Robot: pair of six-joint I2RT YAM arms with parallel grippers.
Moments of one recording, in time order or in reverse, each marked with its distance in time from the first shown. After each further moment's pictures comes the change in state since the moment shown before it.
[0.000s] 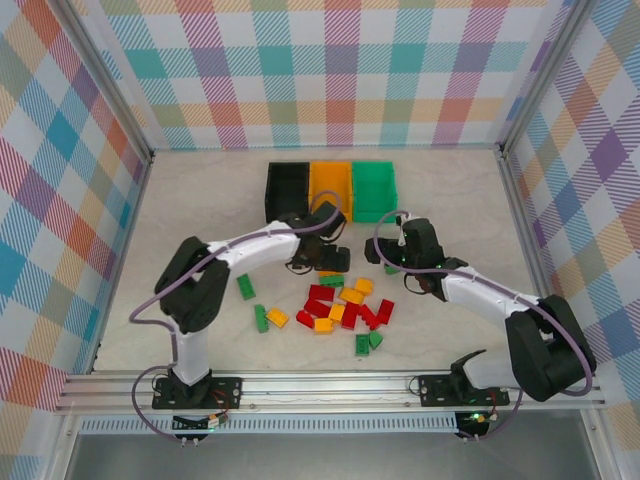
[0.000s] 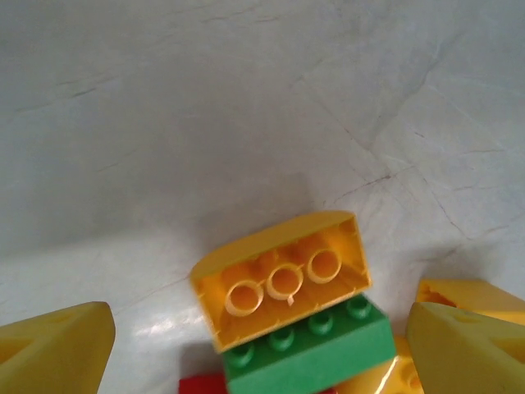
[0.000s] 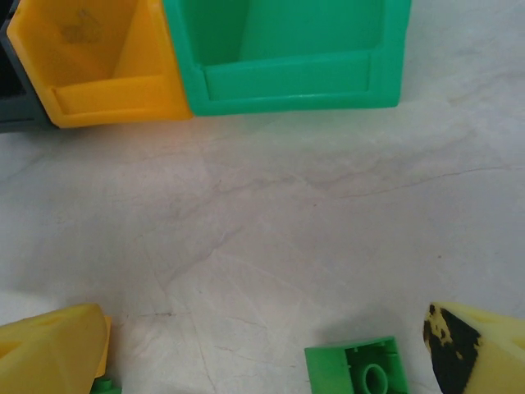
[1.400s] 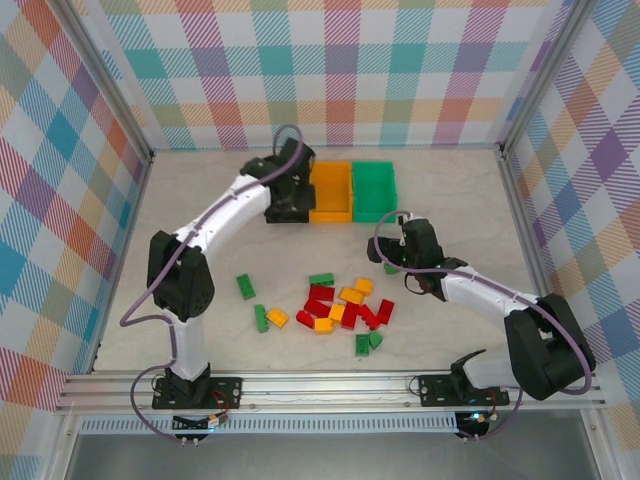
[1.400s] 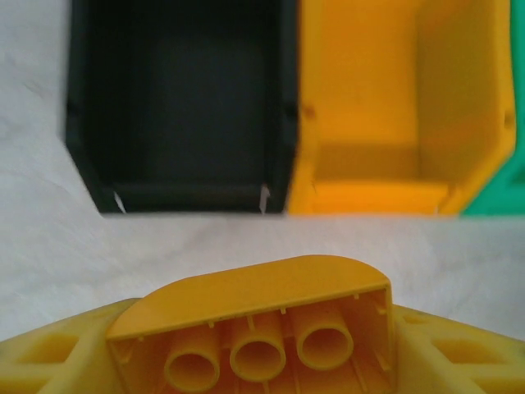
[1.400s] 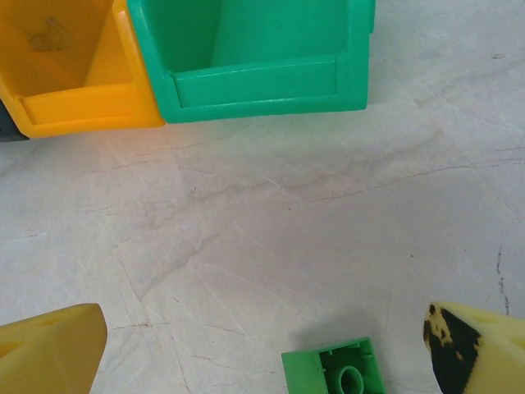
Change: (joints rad) left arm 0.268 0.009 0.429 -0.224 -0.153 0.100; right arm 0.000 0.012 -0.001 0.000 0.043 0.012
